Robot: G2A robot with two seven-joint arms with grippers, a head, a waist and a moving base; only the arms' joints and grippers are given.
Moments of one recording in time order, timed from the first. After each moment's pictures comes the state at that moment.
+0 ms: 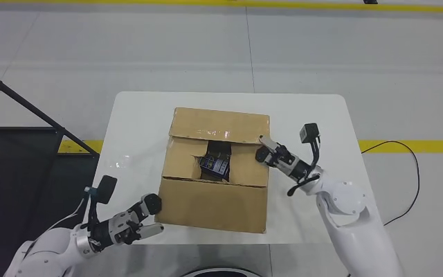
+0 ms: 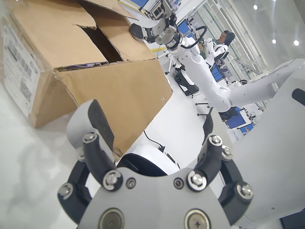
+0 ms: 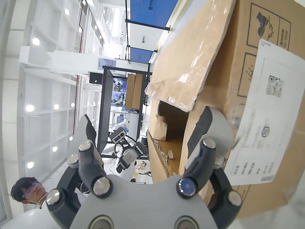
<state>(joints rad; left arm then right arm) 1.89 -1.09 -1.84 -2.02 -0.08 -0.80 -0.94 -1.20 -1.16 1.29 -1.71 0.24 -0.03 0.63</state>
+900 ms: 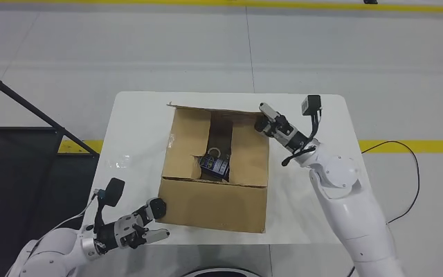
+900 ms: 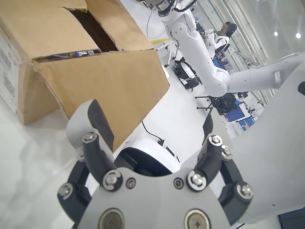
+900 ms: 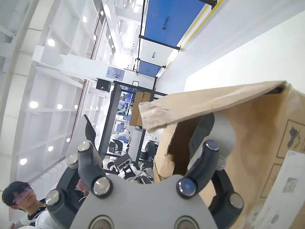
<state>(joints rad) 1.90 -1.06 -1.81 -2.05 -0.04 -0.78 -0.93 -0.94 -1.20 1.19 -1.51 0.22 -0.12 0.52</state>
